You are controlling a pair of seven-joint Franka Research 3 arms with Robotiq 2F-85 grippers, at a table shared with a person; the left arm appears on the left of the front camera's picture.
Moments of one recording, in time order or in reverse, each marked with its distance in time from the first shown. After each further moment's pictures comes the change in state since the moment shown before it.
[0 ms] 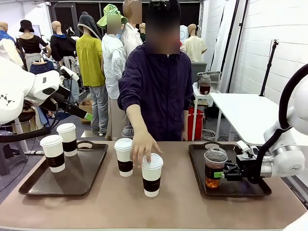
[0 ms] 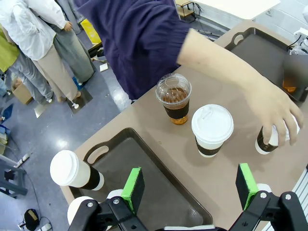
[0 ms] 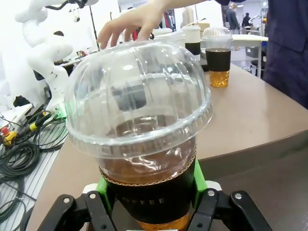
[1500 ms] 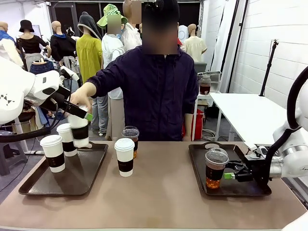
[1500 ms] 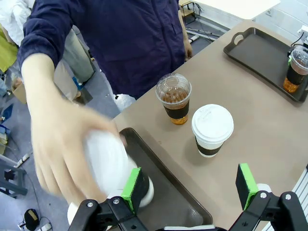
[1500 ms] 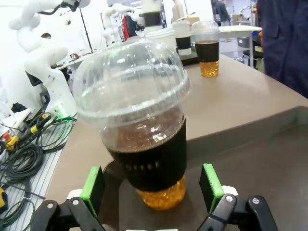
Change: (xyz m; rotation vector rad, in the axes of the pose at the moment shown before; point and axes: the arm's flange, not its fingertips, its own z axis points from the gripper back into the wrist) left arm 0.000 0.000 0.000 0.000 0.000 0.000; right arm -0.002 0.011 0.040 -0.054 0.018 -0.067
